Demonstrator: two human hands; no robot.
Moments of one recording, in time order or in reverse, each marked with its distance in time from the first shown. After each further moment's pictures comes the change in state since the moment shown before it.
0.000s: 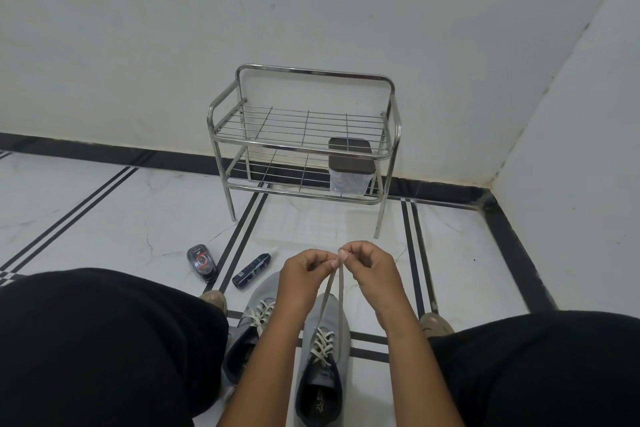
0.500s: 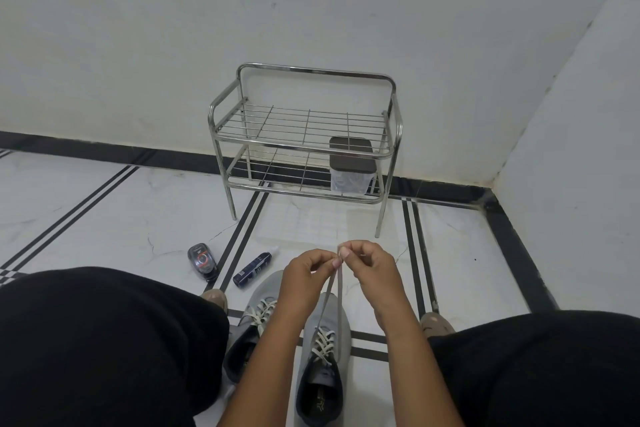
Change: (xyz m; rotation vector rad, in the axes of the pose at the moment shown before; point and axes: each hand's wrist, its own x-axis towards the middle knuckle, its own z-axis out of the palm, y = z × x) left_hand 0.001 -0.006 -0.002 0.143 -0.034 0.078; right_hand 0.002 0.006 0.002 -0.001 0.015 -0.005
